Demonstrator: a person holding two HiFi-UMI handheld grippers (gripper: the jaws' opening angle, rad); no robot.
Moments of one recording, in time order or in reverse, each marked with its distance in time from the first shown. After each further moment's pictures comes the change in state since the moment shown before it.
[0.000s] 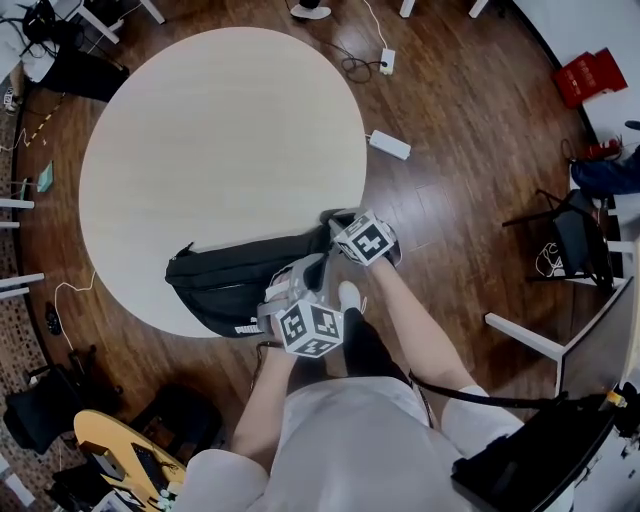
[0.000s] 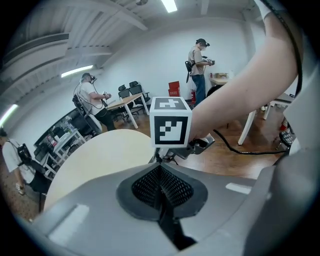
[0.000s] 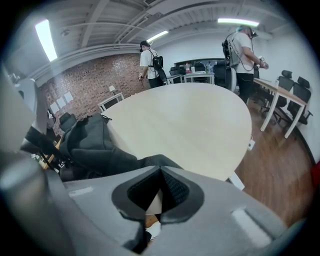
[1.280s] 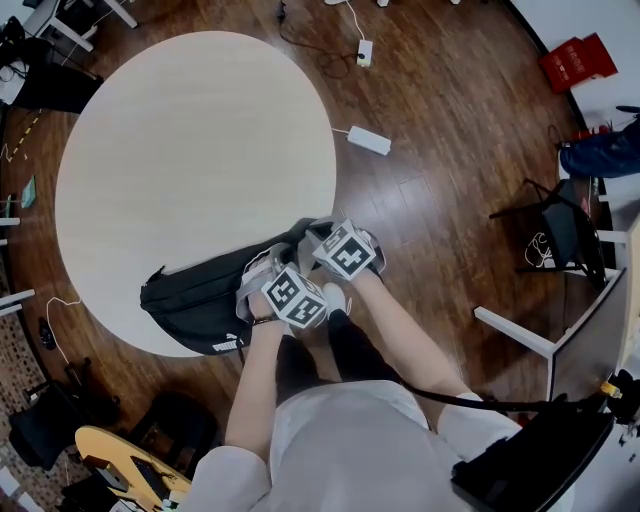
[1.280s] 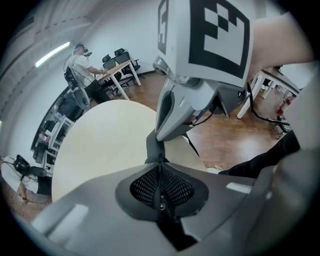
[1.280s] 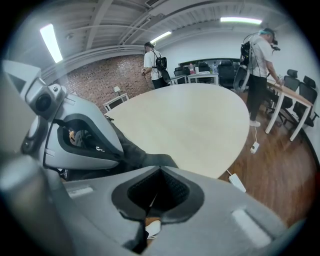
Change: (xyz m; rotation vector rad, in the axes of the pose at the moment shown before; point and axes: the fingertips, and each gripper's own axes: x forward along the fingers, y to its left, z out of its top) left arm 0.104 0.018 -0.043 0.089 0.367 -0.063; right arm -0.005 -0.022 -0.003 -0.031 -0.009 0.054
